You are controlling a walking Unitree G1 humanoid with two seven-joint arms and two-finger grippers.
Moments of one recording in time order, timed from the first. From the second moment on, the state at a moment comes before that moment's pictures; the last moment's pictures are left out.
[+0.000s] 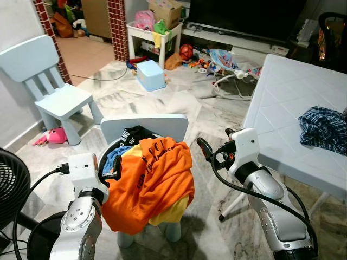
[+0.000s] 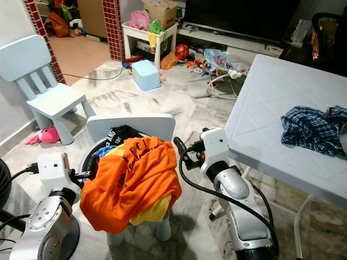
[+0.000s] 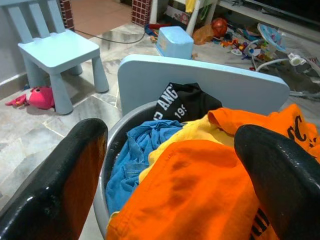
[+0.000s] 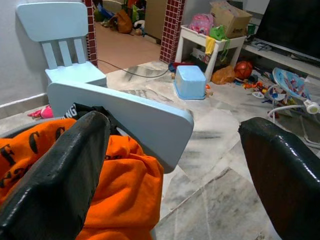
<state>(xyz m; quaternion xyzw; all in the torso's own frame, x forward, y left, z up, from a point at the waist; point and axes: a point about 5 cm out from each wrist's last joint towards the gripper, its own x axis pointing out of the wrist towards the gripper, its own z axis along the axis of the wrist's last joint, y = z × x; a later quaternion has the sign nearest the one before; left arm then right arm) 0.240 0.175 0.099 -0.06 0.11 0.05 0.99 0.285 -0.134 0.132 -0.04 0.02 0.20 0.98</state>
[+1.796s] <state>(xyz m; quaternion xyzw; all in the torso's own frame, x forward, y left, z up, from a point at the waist) 0.288 0.205 0.054 -0.03 0.27 -0.06 0.96 0.242 -0.136 0.129 -0.05 0.13 0.36 0.92</state>
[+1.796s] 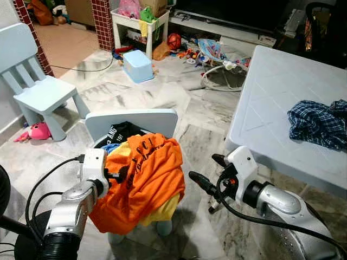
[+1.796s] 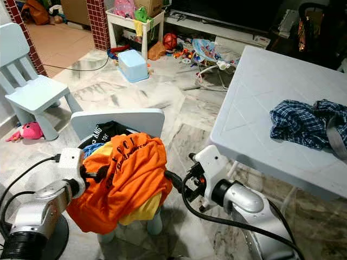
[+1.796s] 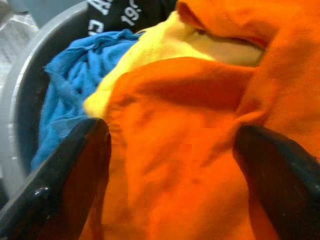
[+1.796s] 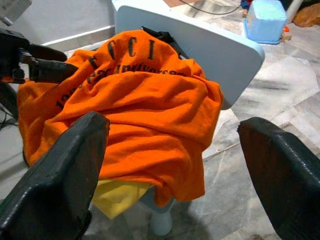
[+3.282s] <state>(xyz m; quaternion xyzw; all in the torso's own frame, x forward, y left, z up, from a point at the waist) 0.304 0.219 0.055 0.00 0.25 -0.10 0.96 0.247 -0.132 0.131 -0.07 0.12 0.37 0.92</state>
